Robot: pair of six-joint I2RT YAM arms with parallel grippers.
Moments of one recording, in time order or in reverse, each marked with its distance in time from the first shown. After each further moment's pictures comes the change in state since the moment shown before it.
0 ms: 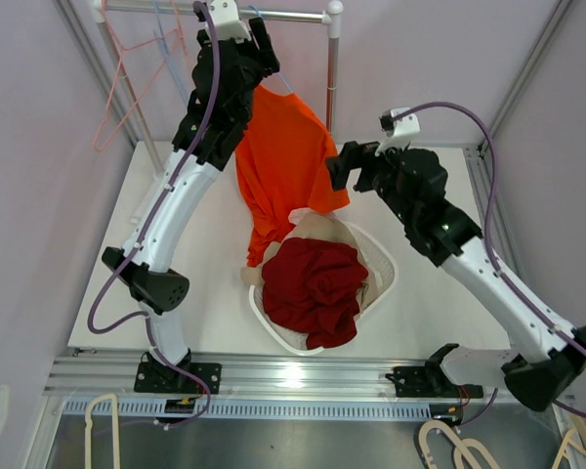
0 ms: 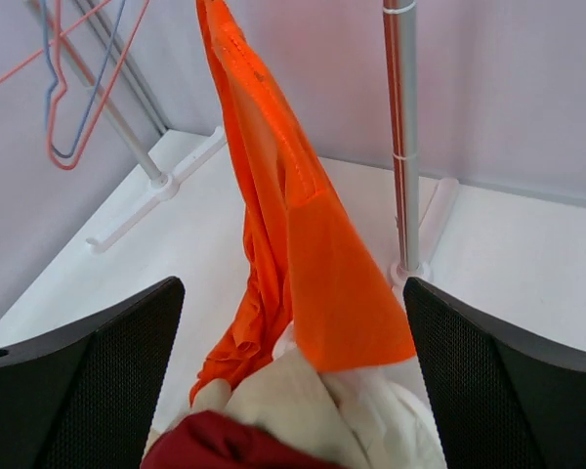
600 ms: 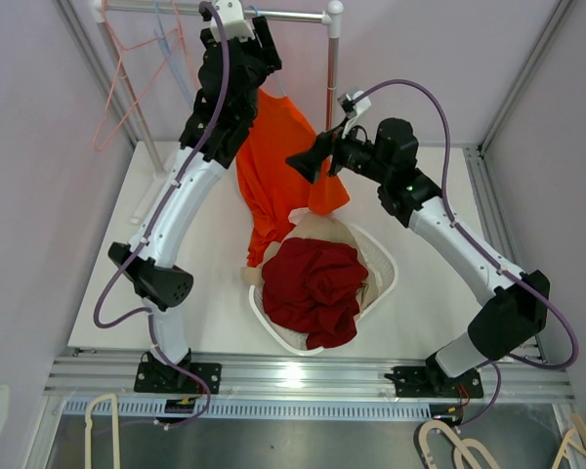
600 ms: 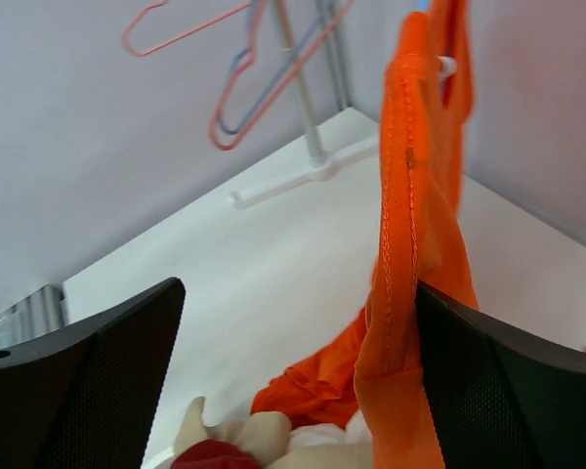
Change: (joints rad) left arm -0.001 0.033 0.016 0.036 -0.028 0.028; right arm -0.170 0.358 0.149 0.263 -0.689 -0.002
